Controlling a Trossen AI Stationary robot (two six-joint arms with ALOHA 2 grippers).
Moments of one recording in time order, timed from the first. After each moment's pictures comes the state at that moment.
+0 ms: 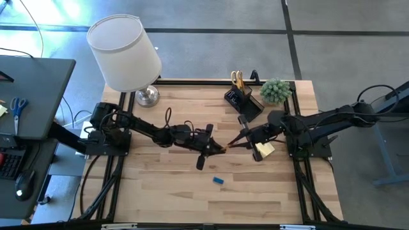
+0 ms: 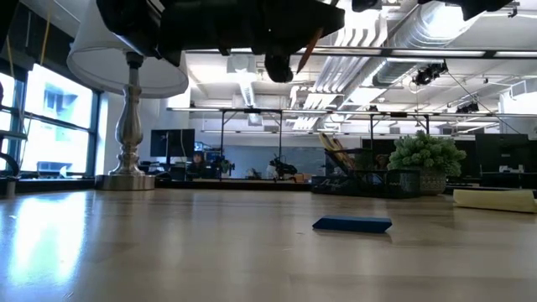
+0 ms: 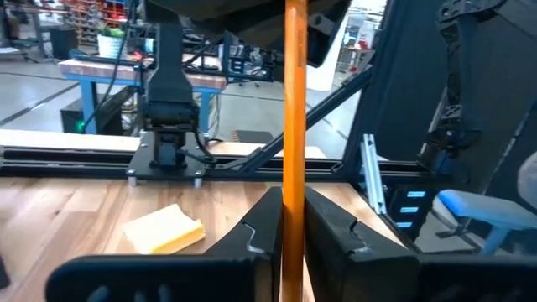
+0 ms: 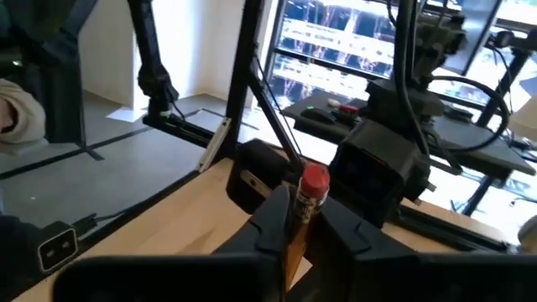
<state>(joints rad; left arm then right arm) -0.01 1.80 0.90 0.88 0.11 -0.13 0.10 1.09 0.66 0.38 -0.28 -0.27</state>
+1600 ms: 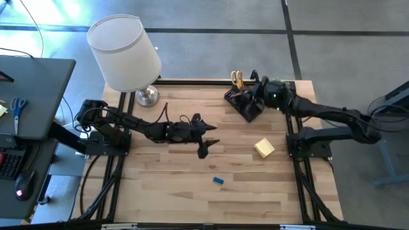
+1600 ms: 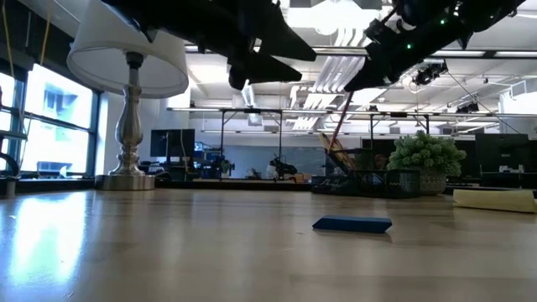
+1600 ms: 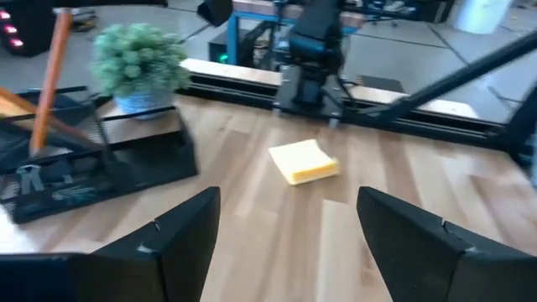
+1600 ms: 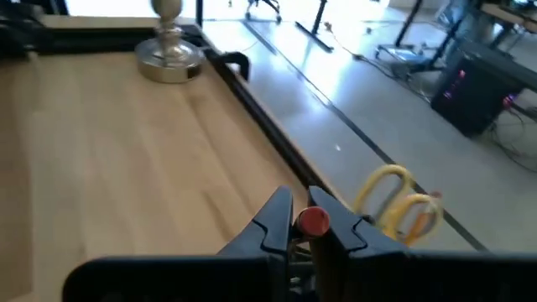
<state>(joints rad) 0.00 1.65 0.90 0.45 -0.28 -0.16 -0.47 1.03 0.67 -0.01 0.12 -0.18</state>
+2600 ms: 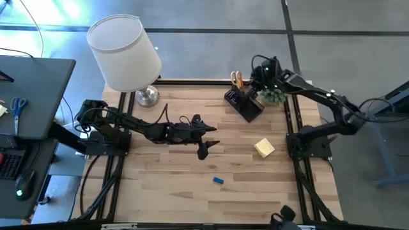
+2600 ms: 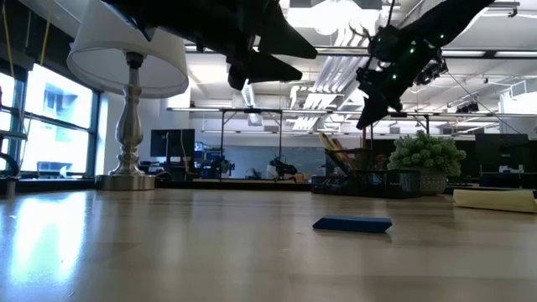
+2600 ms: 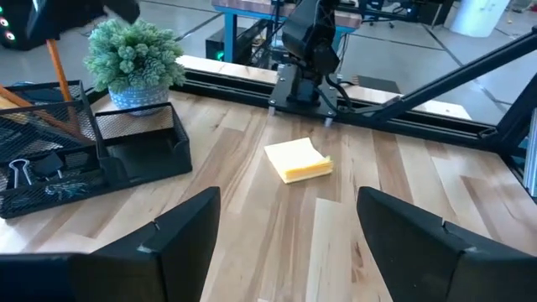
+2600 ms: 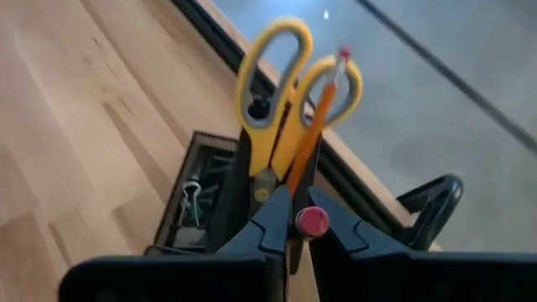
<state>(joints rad) 0.00 1.65 0.90 0.45 -0.28 -0.19 -0.85 1.32 0.93 -0.38 -0.08 -0.20</state>
